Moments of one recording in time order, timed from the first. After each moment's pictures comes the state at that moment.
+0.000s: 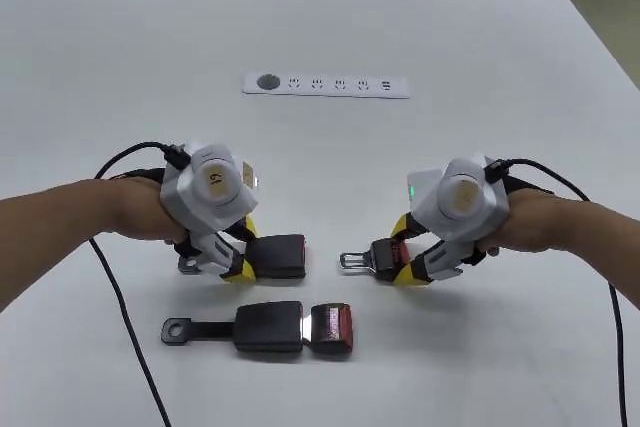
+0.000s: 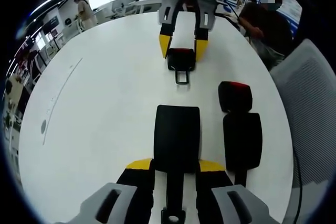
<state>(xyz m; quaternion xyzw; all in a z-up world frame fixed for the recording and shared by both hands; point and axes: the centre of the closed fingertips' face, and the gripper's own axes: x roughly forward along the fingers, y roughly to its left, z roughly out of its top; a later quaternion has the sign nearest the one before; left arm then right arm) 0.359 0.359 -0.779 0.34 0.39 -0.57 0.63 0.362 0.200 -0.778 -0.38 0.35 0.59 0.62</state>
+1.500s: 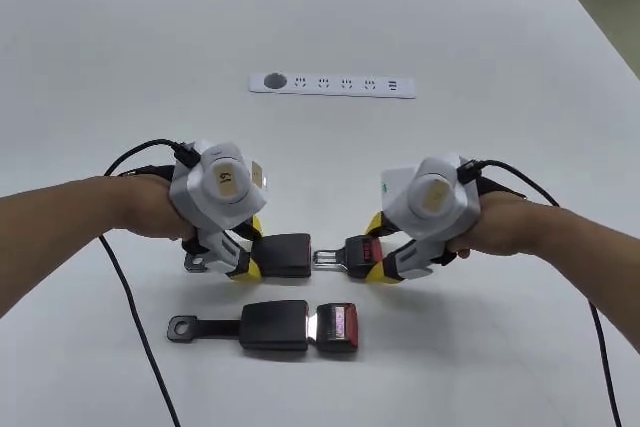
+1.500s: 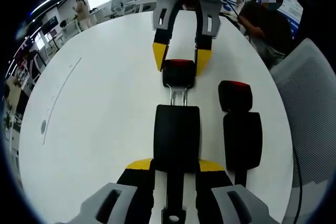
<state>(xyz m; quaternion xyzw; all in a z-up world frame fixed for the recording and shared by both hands) 0.359 0.359 -0.781 0.34 0.39 -0.57 0.63 0.364 0.242 -0.775 -0.37 0.33 0.59 0.64</state>
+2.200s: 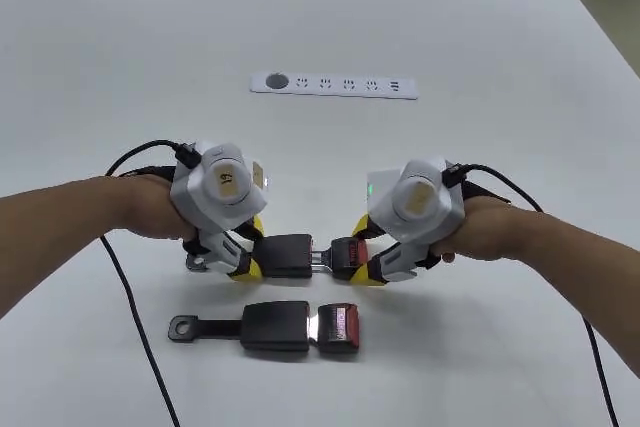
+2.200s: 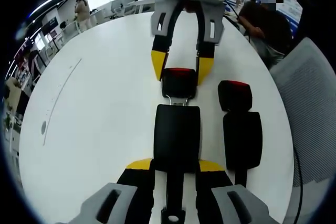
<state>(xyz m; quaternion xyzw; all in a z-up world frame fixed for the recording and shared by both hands) 0.359 0.359 -0.781 0.34 0.39 -0.57 0.63 0.360 0.262 -0.774 -0.36 0.33 0.60 0.64</state>
